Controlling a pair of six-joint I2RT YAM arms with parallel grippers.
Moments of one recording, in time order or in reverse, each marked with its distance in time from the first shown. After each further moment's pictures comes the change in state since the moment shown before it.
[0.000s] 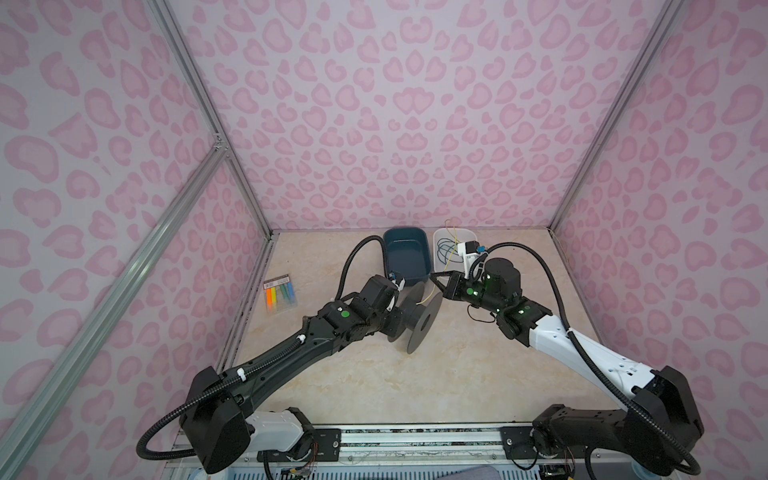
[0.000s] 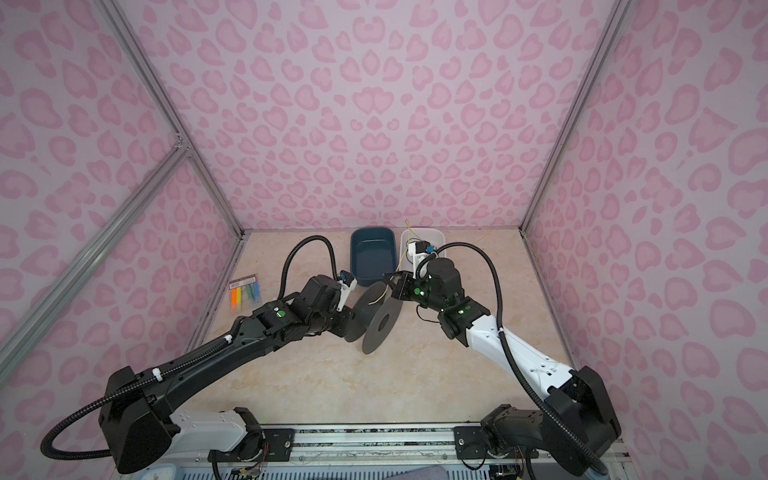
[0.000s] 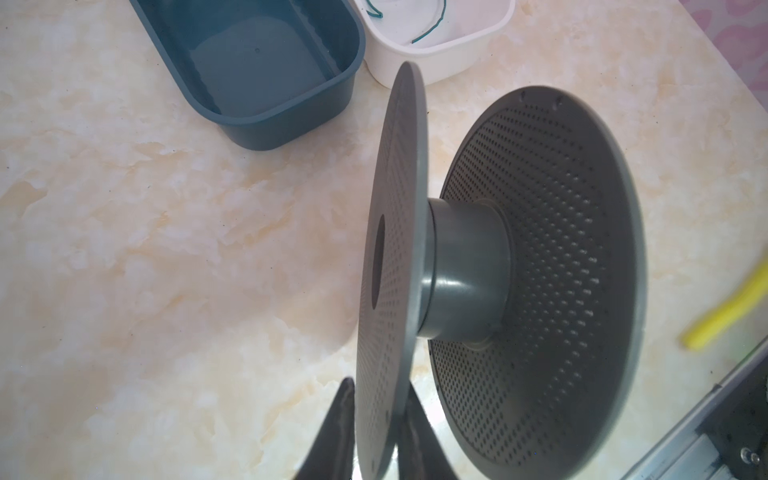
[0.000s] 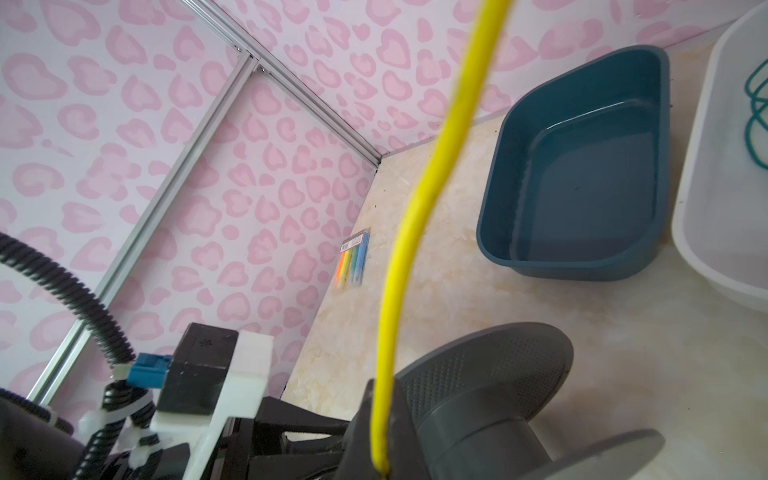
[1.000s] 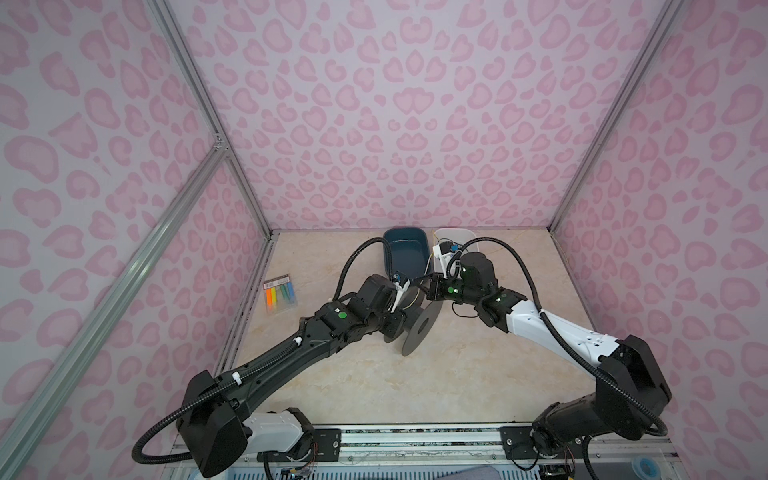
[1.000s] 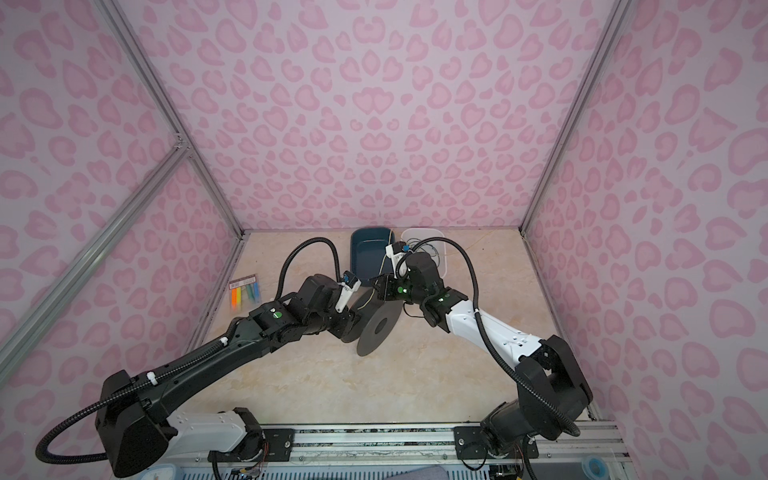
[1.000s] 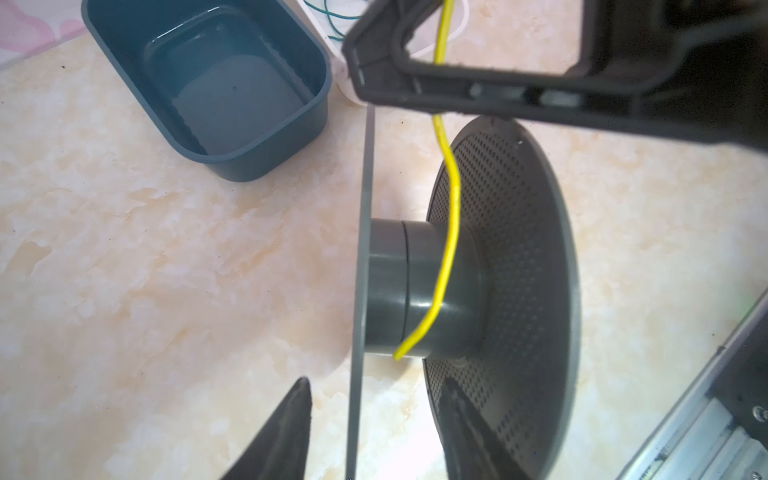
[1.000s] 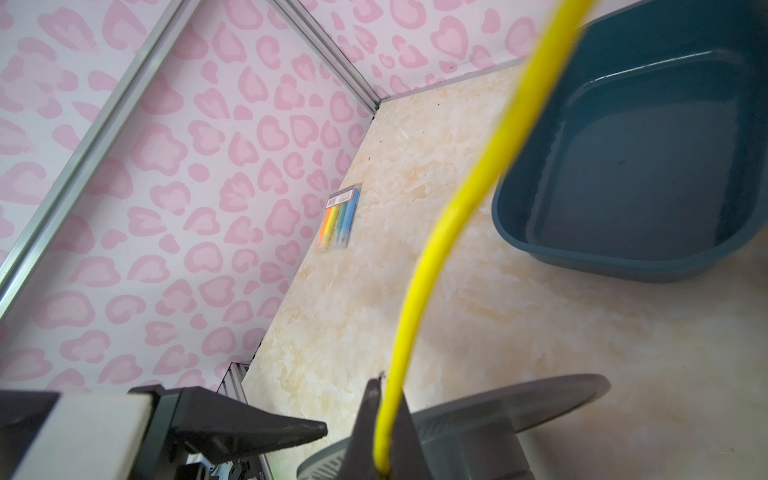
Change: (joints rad) left arm 0.007 -0.029 0.000 0.013 0.045 0.129; right arm 0.046 0.168 0.105 -0.053 -0.040 -0.114
